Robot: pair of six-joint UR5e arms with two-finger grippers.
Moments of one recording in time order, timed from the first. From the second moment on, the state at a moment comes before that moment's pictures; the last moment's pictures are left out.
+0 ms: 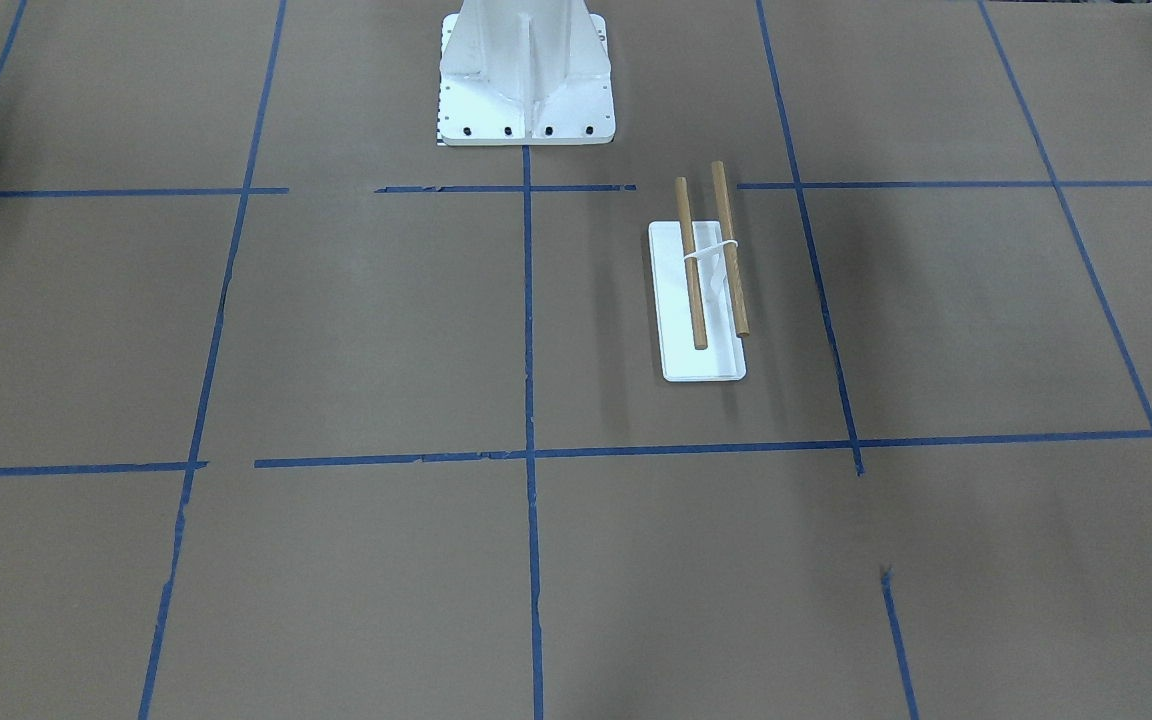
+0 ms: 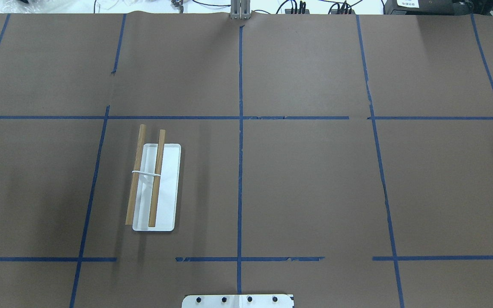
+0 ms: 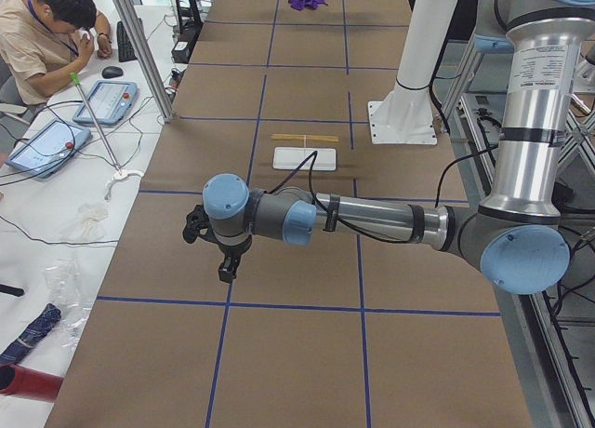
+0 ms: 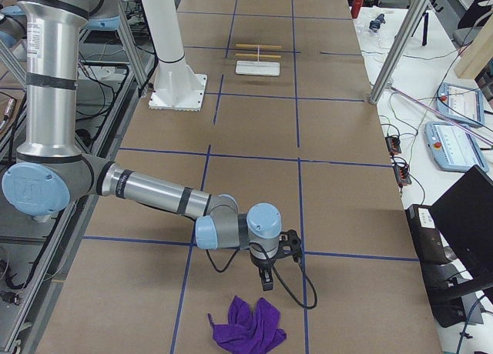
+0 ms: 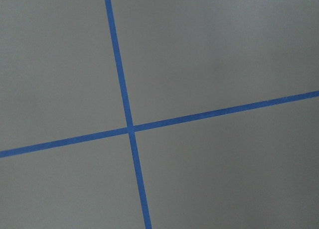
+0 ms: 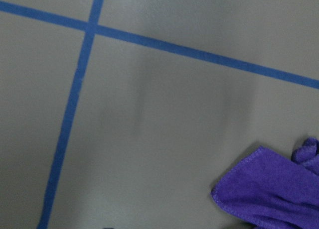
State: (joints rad) left arm -1.54 -1.63 -1.62 -1.67 -2.44 0.06; right arm 1.51 -1.70 1.38 -1.14 2.22 -0.08
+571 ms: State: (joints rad) left arm -1.54 -1.62 -1.62 -1.68 -2.45 0.06; right arm 1.51 -1.77 1.30 -1.03 2.22 -0.07
